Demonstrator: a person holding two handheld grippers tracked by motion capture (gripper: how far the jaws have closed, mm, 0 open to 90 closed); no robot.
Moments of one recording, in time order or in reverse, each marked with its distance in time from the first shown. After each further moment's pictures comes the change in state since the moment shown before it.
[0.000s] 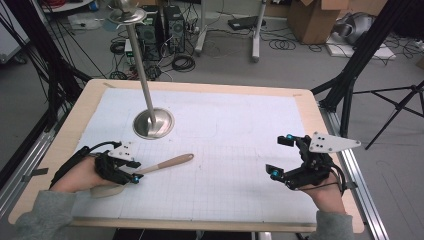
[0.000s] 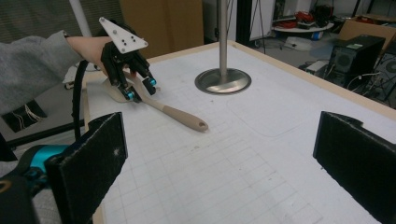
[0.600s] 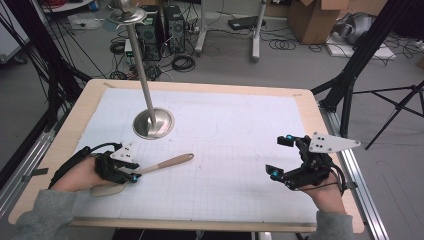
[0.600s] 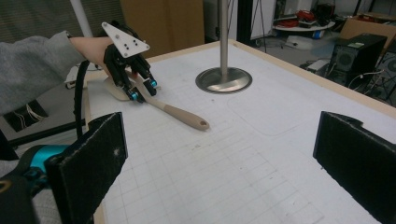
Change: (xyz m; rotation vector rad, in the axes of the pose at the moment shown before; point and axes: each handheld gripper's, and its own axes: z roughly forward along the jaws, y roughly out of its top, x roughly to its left) left arm 0.002 -0.003 0.004 0.053 0.034 0.048; right arm 0.000 -0.001 0.000 0.007 0.005 0.005
